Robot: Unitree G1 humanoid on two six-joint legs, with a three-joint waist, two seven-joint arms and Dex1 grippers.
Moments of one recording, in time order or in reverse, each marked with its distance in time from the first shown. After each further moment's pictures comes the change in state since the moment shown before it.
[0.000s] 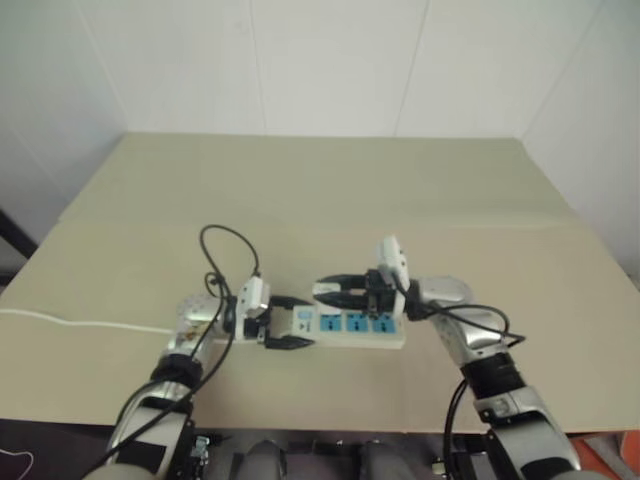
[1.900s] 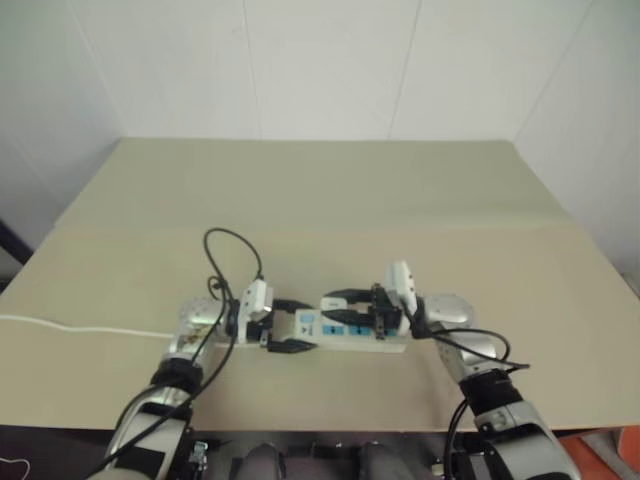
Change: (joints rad) left arm 0.030 0.002 -0.016 -0.054 -0.002 0.042 0.028; right arm 0.071 0.008 0.018 0.135 -0.040 -0.270 0.055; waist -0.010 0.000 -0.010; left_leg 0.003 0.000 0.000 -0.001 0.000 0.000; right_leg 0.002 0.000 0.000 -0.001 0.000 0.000
